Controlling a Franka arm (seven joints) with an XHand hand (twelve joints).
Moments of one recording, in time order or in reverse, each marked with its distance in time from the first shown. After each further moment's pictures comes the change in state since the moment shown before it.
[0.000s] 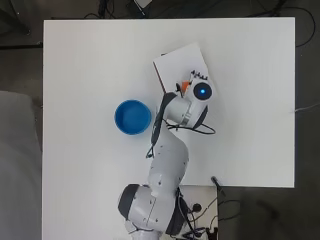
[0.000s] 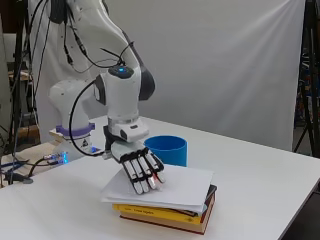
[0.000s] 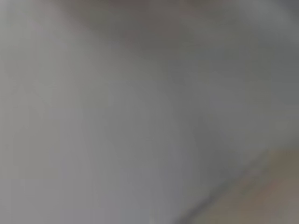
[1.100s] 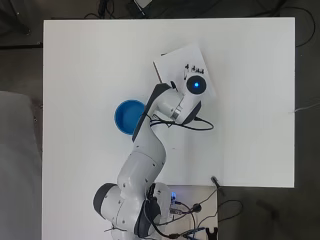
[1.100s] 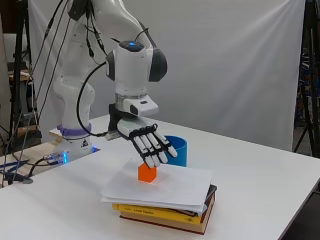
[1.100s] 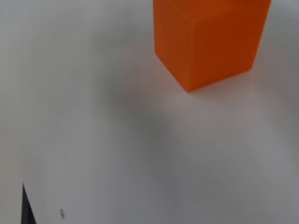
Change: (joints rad) arm 0.896 0.246 -0.903 0.100 0.214 -0.213 -0.213
